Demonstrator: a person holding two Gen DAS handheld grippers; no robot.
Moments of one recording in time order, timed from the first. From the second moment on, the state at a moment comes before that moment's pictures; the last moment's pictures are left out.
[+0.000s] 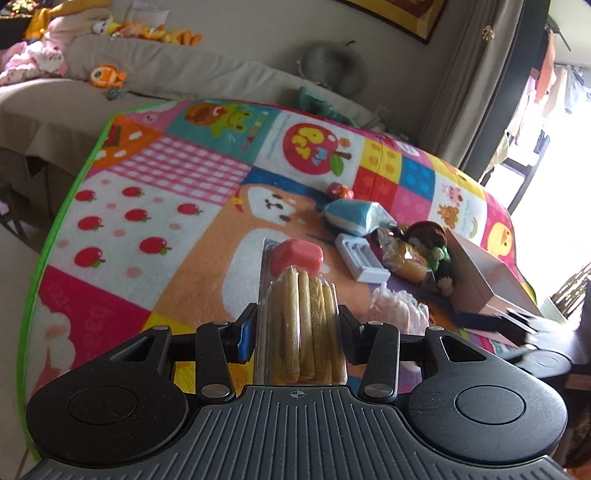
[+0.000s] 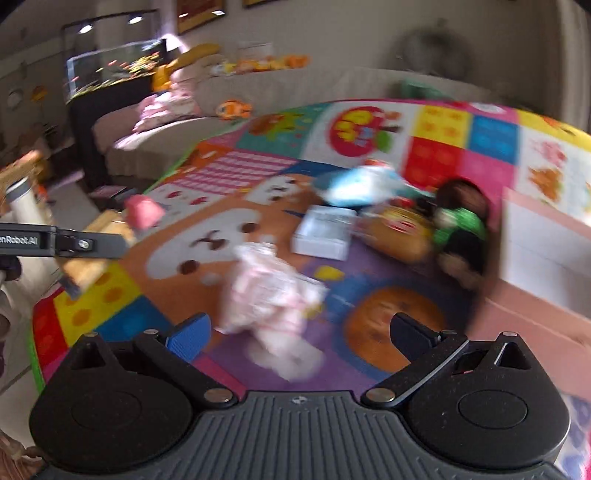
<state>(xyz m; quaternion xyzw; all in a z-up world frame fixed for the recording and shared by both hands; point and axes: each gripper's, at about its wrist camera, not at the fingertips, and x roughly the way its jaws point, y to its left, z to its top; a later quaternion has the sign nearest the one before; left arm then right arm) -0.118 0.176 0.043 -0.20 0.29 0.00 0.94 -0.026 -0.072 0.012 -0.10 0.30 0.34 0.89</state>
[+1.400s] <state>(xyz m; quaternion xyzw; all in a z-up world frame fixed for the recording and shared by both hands) 0.120 -0.136 0.076 -0.17 0.35 -0.23 0.89 -0.110 -0.341 0.048 0.06 0.23 0.08 0.97</state>
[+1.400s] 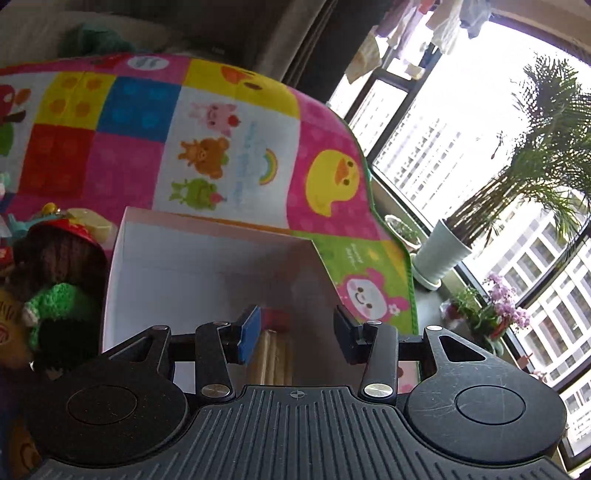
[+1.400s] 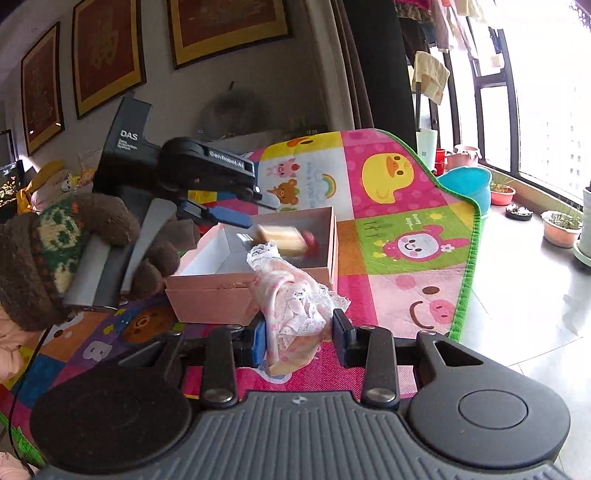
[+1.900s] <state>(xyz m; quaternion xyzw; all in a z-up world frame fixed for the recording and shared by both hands) -0.014 -0.017 0.057 -0.05 0.30 -0.21 0.93 0.036 -0.301 0.066 0.01 0.32 0.11 0.94</state>
